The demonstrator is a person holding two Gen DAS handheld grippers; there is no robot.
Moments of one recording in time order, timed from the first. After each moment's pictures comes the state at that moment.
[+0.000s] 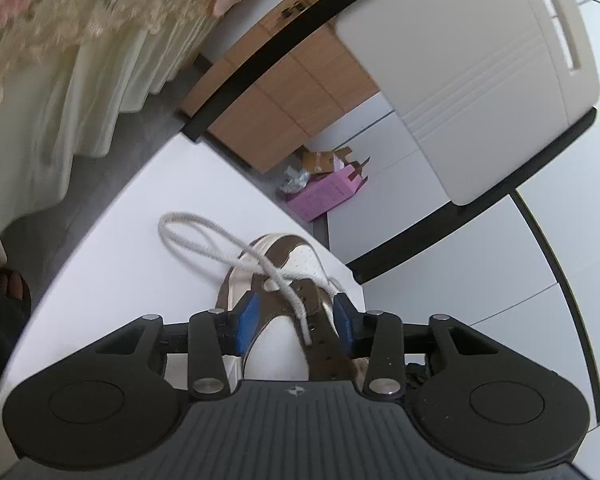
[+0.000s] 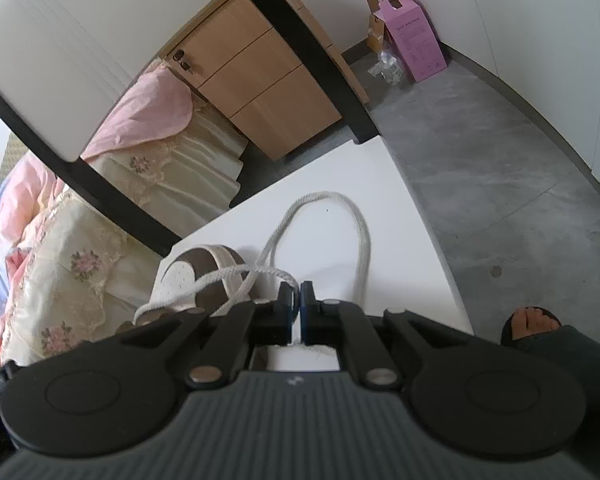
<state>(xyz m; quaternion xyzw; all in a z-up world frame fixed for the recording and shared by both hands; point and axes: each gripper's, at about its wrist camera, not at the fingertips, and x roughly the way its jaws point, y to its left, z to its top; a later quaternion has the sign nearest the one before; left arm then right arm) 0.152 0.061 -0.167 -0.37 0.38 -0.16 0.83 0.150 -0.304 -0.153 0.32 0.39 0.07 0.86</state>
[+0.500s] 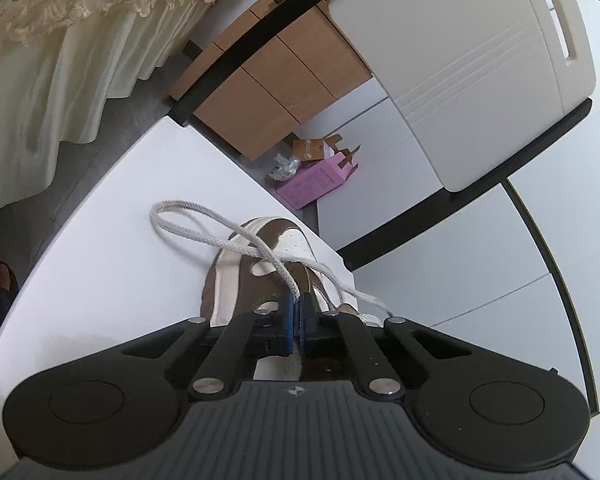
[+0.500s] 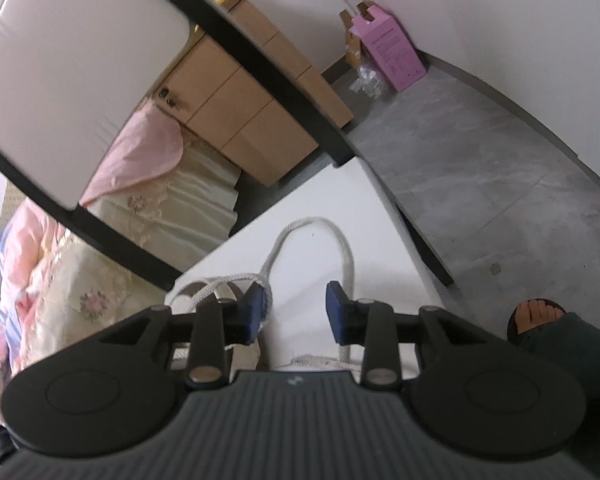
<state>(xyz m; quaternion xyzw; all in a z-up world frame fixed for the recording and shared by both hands) 0.152 0.058 -0.172 -0.37 0.38 -0.19 0.83 0.139 -0.320 -0.149 0.37 0.36 0.04 0.86</state>
